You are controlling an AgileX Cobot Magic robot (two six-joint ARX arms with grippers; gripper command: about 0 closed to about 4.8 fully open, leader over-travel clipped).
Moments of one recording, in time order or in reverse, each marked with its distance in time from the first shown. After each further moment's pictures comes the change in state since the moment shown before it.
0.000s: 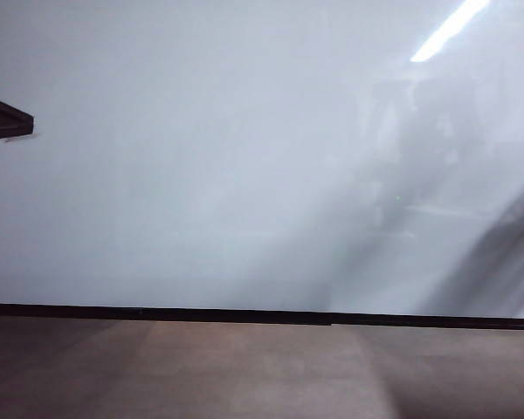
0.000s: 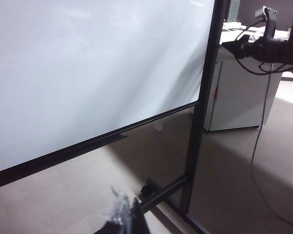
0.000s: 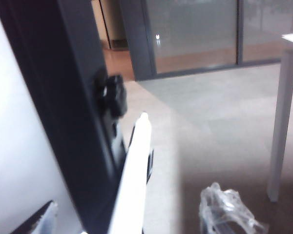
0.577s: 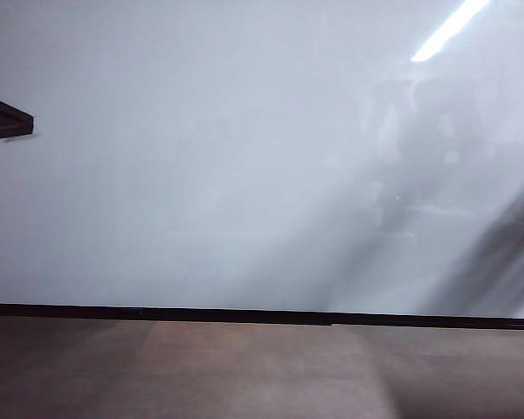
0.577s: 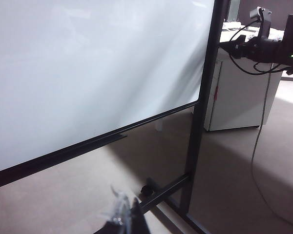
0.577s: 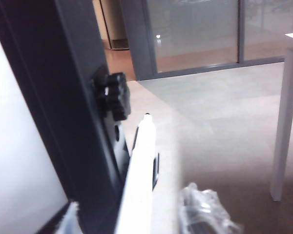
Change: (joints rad) left arm 0.000 0.000 0.000 0.000 0.000 0.000; right arm 0.019 0.025 0.030 -0.009 0.023 0.005
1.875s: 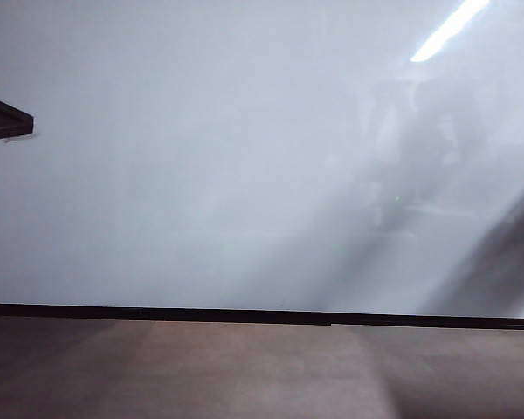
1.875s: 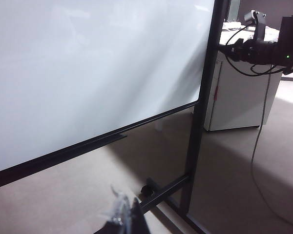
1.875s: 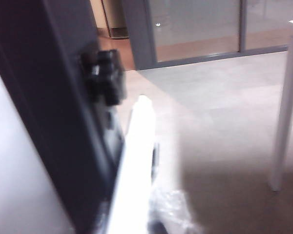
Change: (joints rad) left arm 0.000 0.000 0.000 0.000 0.000 0.000; right arm 0.011 0.019 0.037 -0.066 0.005 -0.024
